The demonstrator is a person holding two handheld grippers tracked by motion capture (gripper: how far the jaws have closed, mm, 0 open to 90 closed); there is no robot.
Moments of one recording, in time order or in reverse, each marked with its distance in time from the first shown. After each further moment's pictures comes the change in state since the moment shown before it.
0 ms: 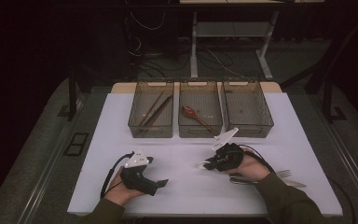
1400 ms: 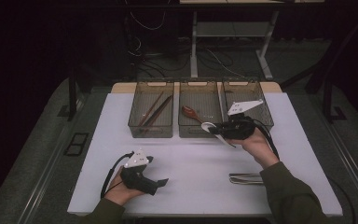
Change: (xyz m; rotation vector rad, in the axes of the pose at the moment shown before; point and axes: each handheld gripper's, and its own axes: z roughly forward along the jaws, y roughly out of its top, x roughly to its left) left arm 0.000 0.000 0.000 -0.008 0.007 0.000; right arm -0.041 0.031 -0.062 -0.321 -0.158 0.203
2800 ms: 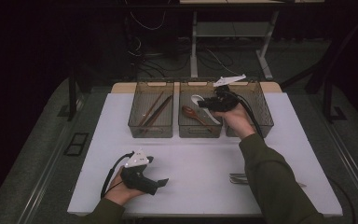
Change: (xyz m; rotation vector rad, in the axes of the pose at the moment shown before) left arm 0.000 0.000 0.001 -0.002 -0.003 -0.003; right arm -0.049 0.057 0.051 -0.027 -0.118 0.096
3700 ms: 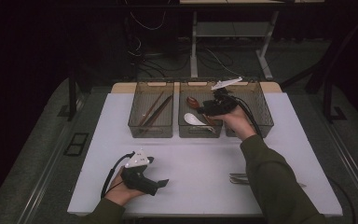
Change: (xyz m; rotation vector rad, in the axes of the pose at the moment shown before) left arm -0.001 0.000 0.000 0.012 -0.006 0.009; right arm -0.004 -0.009 0.008 0.076 -0.009 0.037
